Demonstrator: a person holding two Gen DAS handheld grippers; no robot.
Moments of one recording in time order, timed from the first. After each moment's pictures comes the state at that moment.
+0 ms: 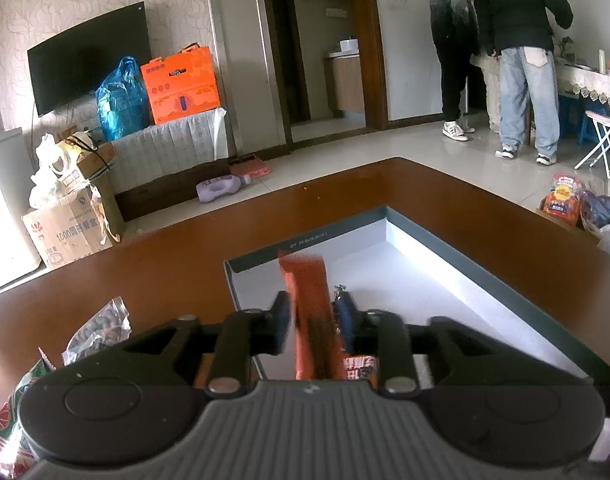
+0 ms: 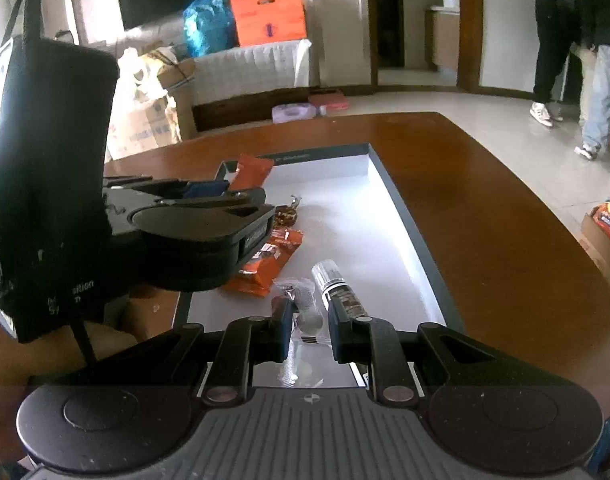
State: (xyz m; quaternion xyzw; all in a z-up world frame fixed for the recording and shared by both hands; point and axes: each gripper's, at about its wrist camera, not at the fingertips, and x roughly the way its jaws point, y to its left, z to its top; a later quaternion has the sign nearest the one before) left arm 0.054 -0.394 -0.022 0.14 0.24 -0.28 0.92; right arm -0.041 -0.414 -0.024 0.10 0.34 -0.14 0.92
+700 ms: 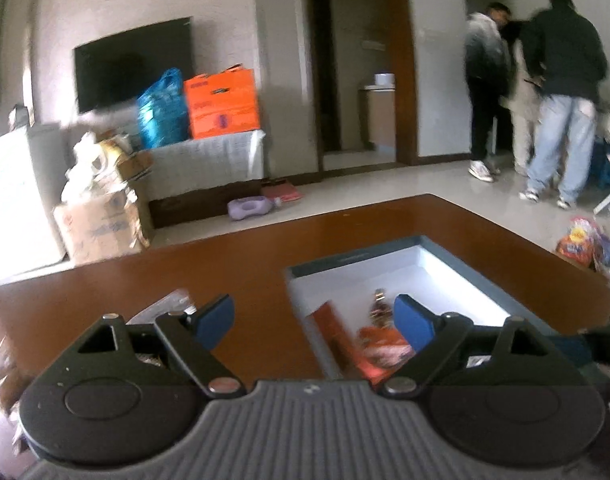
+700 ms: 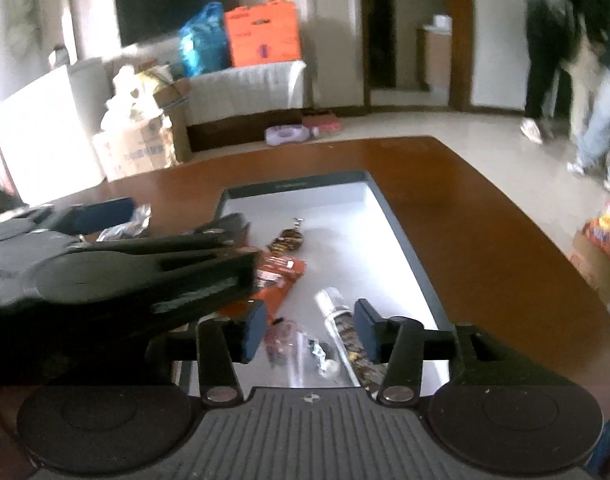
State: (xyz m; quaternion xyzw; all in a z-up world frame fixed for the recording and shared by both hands) left arm 0.022 -0.316 0.000 0.08 0.21 -0.24 0.95; right arm -0.040 -0.396 -0.017 0.08 0.31 -0.15 0.93
